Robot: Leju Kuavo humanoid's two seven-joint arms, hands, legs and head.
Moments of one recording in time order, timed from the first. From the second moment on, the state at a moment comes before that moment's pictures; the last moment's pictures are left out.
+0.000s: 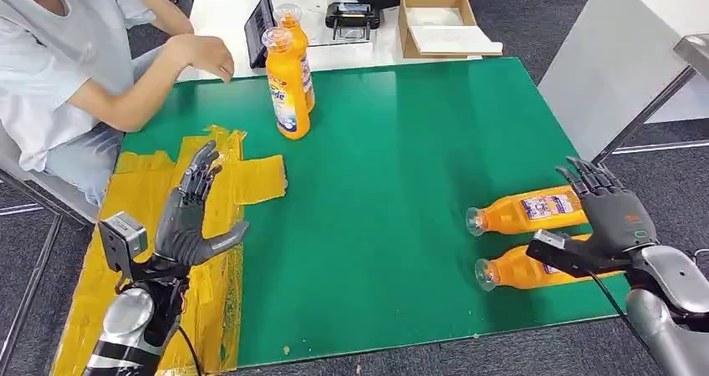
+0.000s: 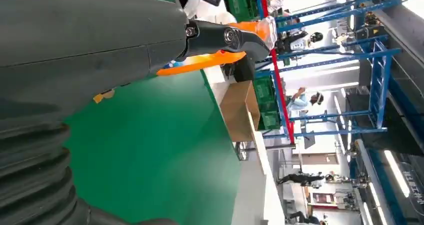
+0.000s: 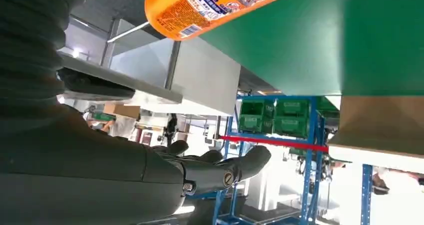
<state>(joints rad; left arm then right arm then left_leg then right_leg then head) -0.14 0.02 -0.21 -1.56 0.08 -0.16 -0.38 -0.08 -0.62 0.10 -1.49 0.89 -0.07 -0.09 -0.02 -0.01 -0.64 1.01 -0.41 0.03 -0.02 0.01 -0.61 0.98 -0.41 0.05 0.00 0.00</state>
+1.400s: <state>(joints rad) -0.16 0.02 -0.21 -1.48 0.15 -0.15 -0.36 -0.60 -0.55 0.35 -0.75 1.06 -0.23 -0.11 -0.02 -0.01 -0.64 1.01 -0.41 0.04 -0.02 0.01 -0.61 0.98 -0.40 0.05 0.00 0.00</state>
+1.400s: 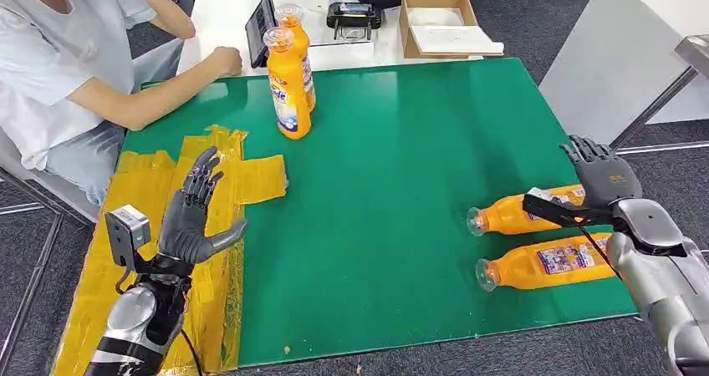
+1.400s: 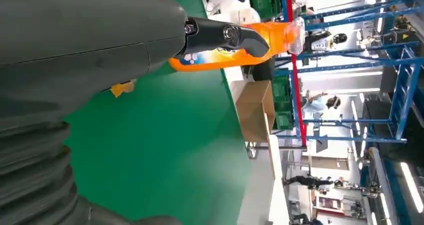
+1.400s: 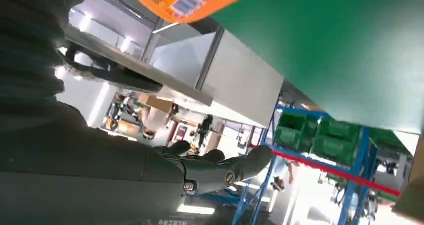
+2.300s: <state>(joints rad) -0.16 0.02 -0.21 -1.48 0.15 -0.14 -0.36 -0.63 -0.54 0.39 -0.71 0.96 -0.08 -0.18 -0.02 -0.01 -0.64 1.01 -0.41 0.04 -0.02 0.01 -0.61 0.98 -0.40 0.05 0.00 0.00</state>
